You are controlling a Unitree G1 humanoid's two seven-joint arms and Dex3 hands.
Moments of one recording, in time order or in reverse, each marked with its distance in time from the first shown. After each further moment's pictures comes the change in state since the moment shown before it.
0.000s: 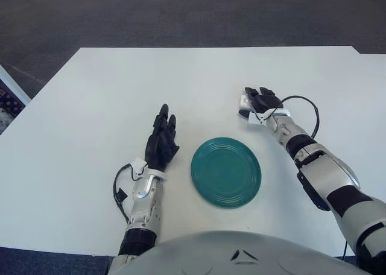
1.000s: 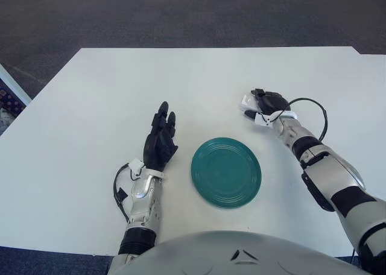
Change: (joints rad) left arm -0.005 0.000 0.009 0.007 -0.010 -0.039 -0.027; right arm 0.016 -0.038 0.051 0.035 0.019 -0.023 -0.130
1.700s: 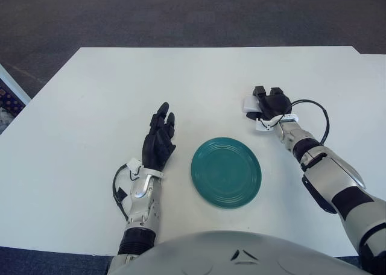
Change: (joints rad) left arm 0.002 -0.001 0.008 -0.012 -0.058 0.052 -0.001; right arm -0.014 -0.017 0.134 0.034 -0.106 0.020 -0.205
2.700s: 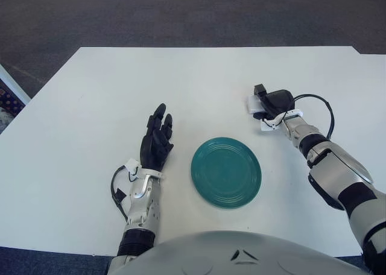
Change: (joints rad) left arm 0.008 0.000 0.006 -0.013 -0.004 0.018 0.041; right arm -0.039 -0.044 0.044 0.002 -0.027 -0.038 0.011
